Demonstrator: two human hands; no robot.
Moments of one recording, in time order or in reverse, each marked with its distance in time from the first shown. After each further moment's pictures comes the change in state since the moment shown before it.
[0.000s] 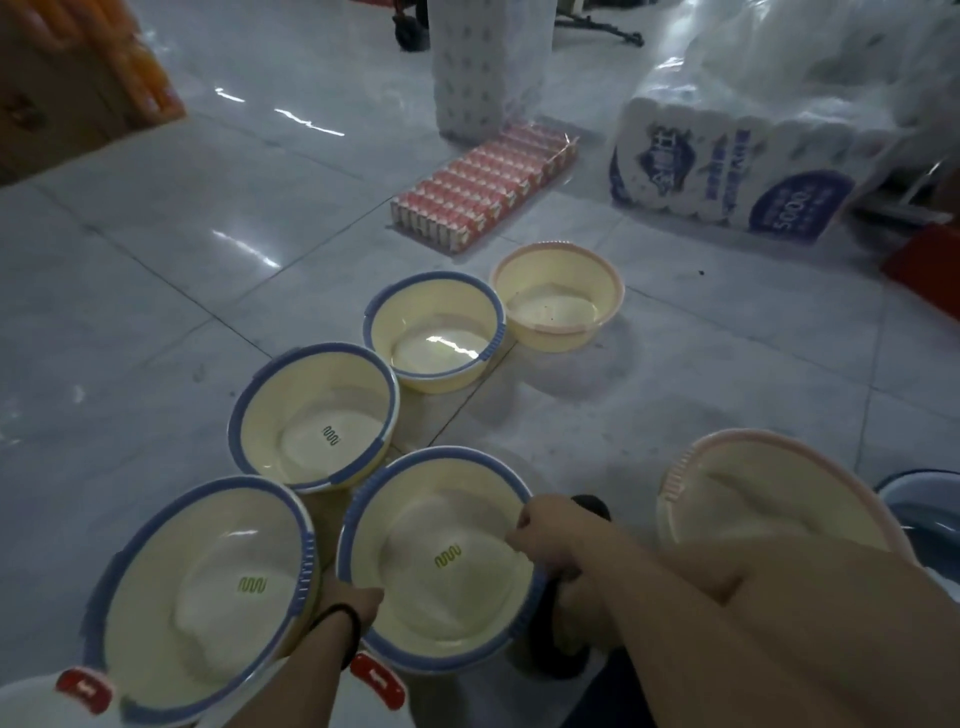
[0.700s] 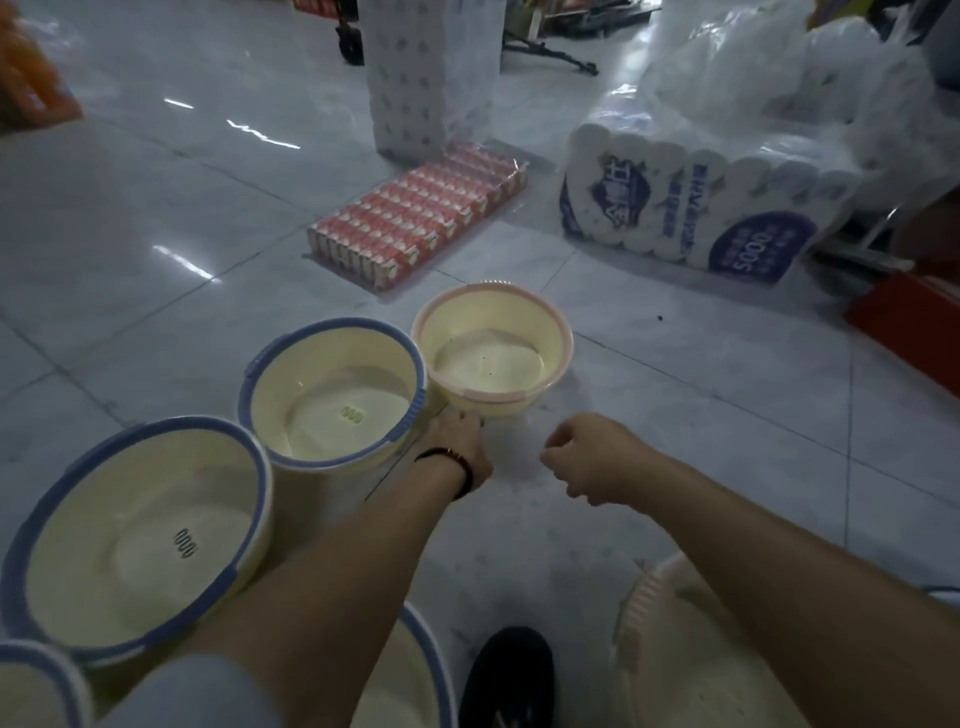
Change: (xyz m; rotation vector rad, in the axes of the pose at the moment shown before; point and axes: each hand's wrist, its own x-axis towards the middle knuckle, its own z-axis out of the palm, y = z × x) left_hand -0.028 0.424 0.187 0.824 0.031 0.972; right_hand 0.119 0.105 -0.237 0.305 0.344 0.095
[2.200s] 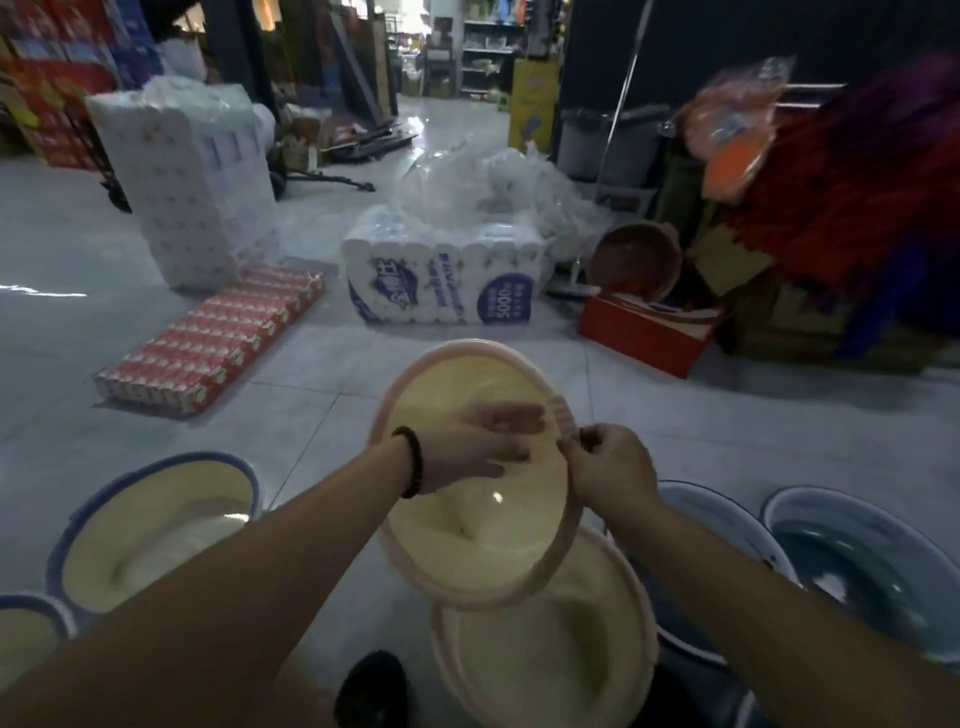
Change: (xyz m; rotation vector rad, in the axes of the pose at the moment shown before) left_hand -0.229 0.281 -0.091 -0.812 -0.615 0.631; right_hand -0.221 0.218 -0.090 0.502 0.881 0.133
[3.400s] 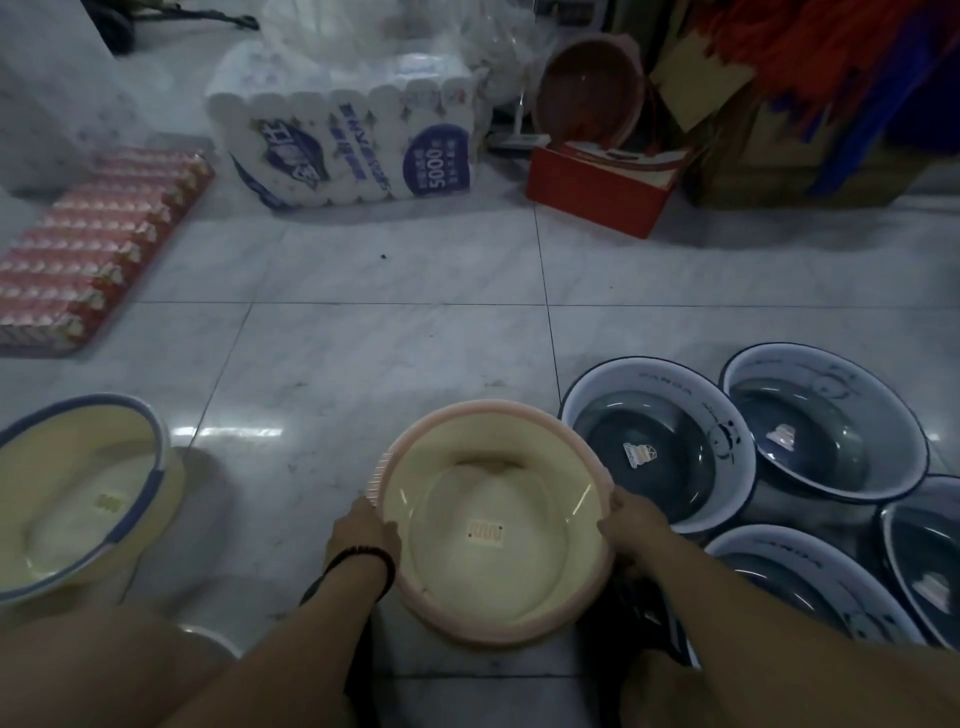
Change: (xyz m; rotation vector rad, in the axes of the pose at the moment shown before) left_hand 0.036 -0.249 0.058 0.701 0.557 -0.789; right_hand 0.008 0.276 0.026 -0.322 -0.439 0.545
